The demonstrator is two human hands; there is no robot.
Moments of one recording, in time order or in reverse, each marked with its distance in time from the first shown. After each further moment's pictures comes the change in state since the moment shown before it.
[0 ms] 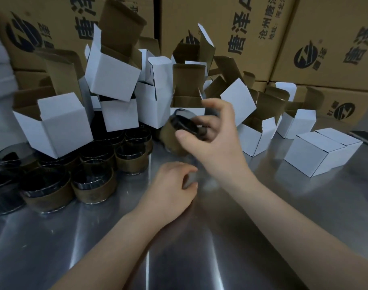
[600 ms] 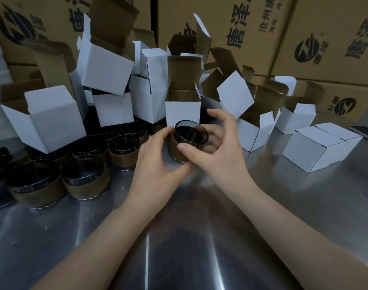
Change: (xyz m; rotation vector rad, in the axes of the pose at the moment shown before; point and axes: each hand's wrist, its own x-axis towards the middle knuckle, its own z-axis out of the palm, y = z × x) left_hand -0.001 0.006 -0.008 -0.271 0.336 -0.042; right_hand -0.012 0.034 -0.016 -0.090 0.024 -0.024
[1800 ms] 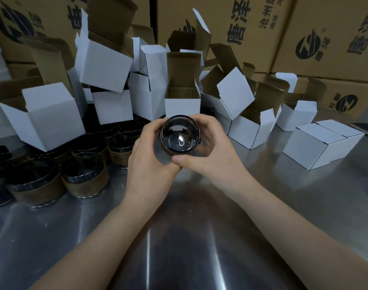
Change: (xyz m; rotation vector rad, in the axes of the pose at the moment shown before) left_hand -0.001 -0.003 -0.002 -0.064 0.098 0.044; right_hand -0.001 -0.005 0.001 0.137 -0.204 0.022
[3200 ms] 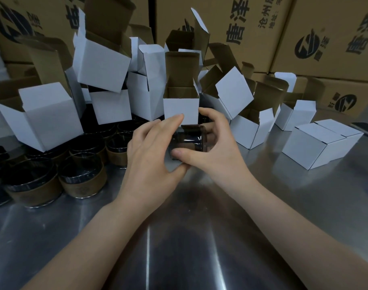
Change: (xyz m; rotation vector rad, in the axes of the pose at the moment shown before) left_hand 0.002 0.011 -0.005 0.362 -0.079 0.242; right_hand 0.000 -0.001 -0.005 -0.143 0.101 0.070
